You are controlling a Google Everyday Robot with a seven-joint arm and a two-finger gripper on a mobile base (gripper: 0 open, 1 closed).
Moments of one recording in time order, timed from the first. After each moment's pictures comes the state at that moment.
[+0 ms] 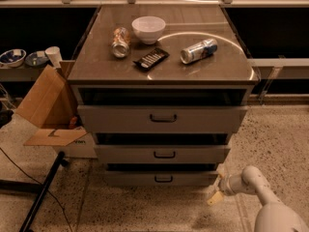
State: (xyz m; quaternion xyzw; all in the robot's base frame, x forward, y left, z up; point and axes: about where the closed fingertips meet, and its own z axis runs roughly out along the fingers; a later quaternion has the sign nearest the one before) arm 0.576 -0.308 0.151 -0.44 0.83 0.23 0.24
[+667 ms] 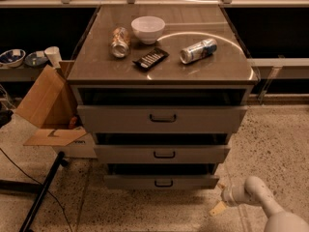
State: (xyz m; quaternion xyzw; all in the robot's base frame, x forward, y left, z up) arm 0.529 -0.320 0.125 -0.42 0.85 0.24 0.23
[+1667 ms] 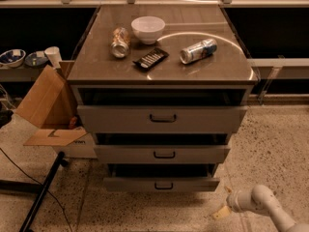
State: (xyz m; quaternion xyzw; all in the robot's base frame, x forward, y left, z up) arm 0.511 -0.339 0.129 -0.39 0.86 0.21 0.25
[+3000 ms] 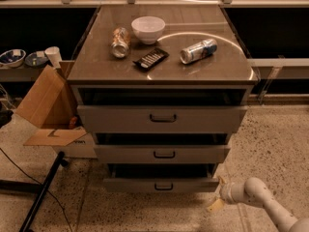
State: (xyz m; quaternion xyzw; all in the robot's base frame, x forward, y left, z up) arm 0.543 -0.301 0.165 -0.44 0.83 0.19 0.29
